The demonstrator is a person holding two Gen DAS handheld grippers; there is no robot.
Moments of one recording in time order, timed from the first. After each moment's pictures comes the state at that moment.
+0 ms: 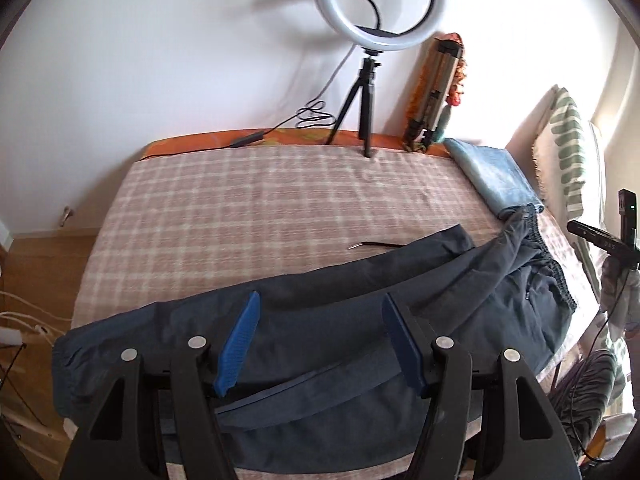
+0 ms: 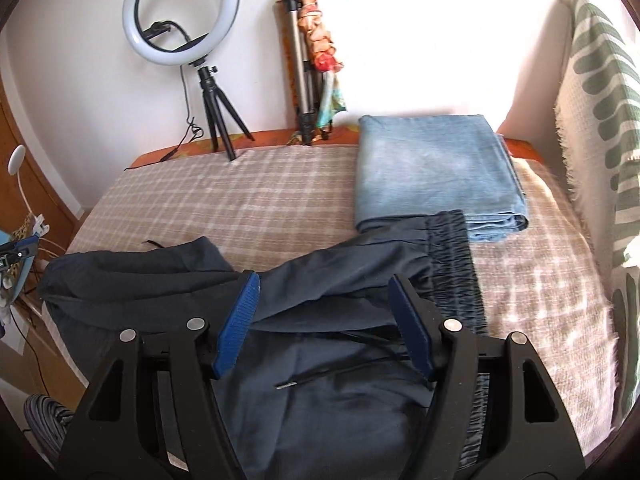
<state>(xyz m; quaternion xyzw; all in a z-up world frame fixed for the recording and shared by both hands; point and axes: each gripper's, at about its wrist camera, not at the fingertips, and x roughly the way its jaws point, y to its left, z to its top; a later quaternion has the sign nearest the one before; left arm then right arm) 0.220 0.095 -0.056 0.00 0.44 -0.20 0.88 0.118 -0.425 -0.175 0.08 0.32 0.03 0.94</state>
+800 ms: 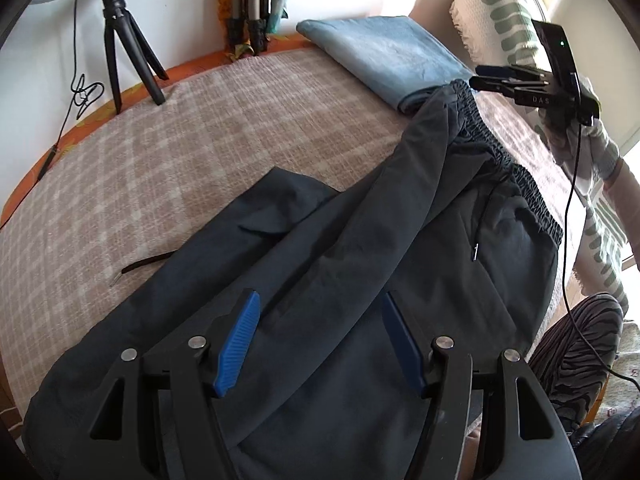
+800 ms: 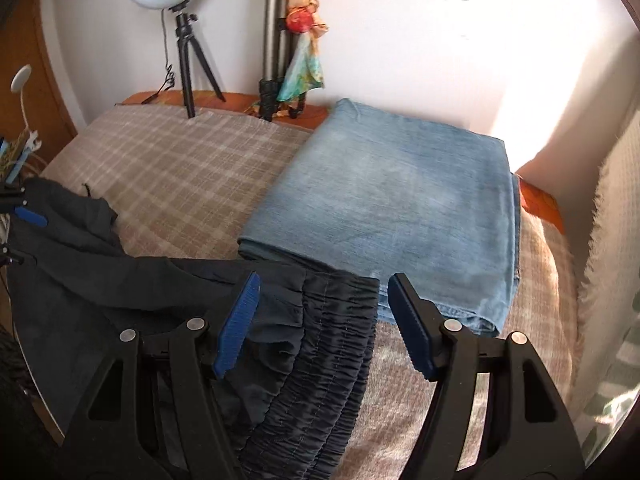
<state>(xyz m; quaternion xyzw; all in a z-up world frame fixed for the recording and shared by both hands) 0.238 -0.154 -0.141 0.15 0.54 -0.32 0.76 0.244 -0.491 -0.218 -0.11 0.36 0.13 0.92</state>
